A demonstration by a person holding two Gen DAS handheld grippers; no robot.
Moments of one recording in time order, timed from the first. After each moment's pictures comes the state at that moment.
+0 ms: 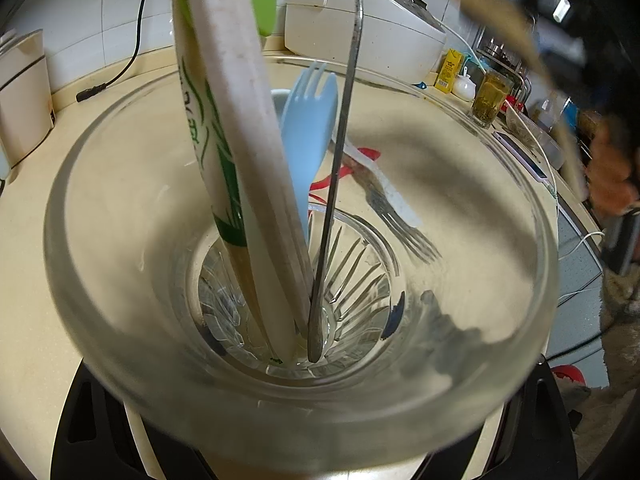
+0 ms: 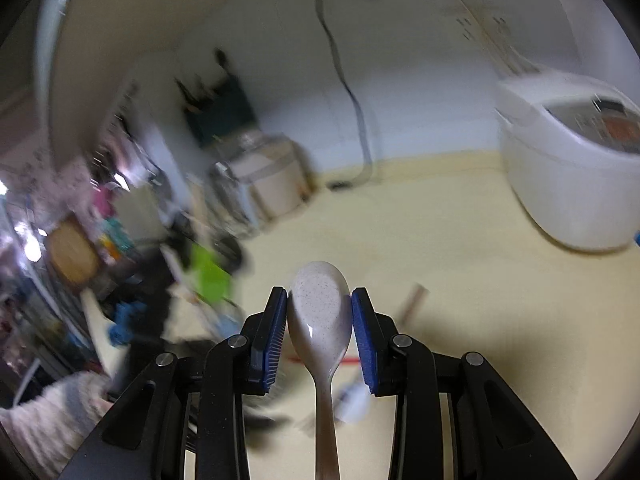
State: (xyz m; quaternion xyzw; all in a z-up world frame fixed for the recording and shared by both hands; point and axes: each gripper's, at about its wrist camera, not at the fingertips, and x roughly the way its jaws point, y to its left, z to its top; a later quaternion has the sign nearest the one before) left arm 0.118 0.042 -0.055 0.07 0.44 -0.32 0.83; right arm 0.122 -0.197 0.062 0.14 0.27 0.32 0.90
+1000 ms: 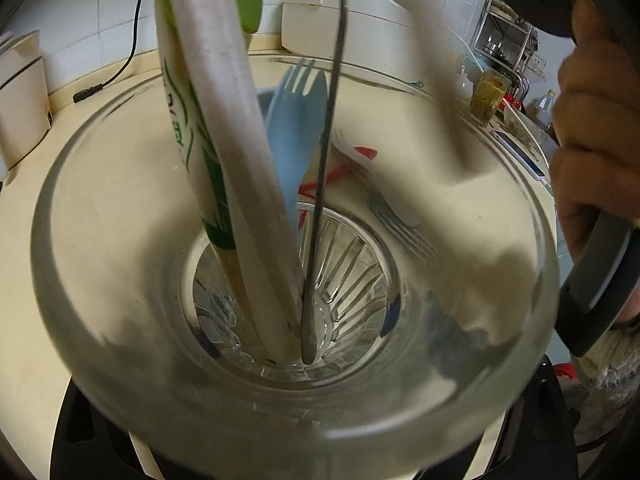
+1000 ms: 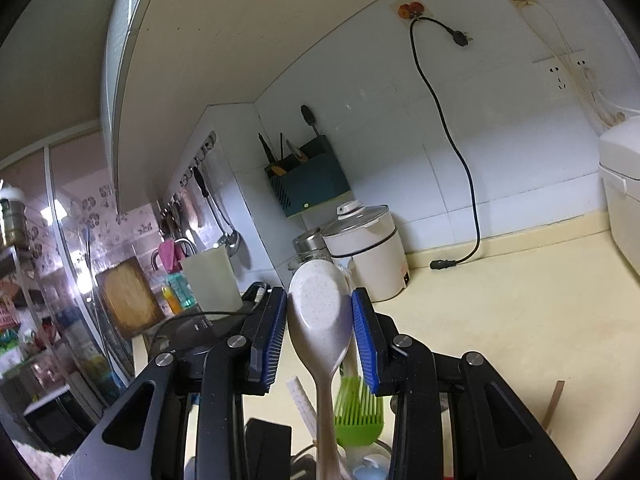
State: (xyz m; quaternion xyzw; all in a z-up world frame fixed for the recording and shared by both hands) left arm 0.117 0.044 -0.057 0.07 0.44 -0.33 0.83; right arm 0.140 -0.101 0.067 0.18 0.14 0.38 0.90
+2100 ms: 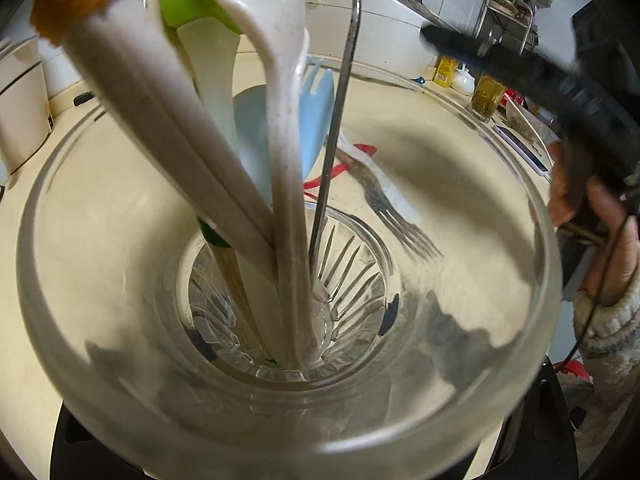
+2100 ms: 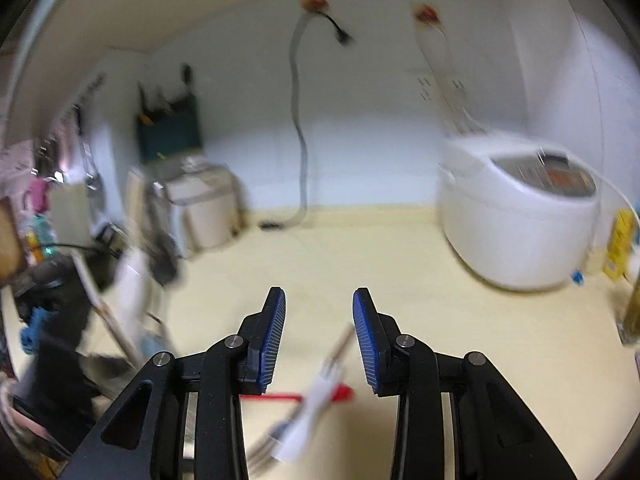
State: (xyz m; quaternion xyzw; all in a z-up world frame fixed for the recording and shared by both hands) left arm 0.119 0.028 -0.059 0.08 0.44 -0.32 0.83; right arm 0.124 -0.197 0.002 0.06 0.23 0.13 0.96
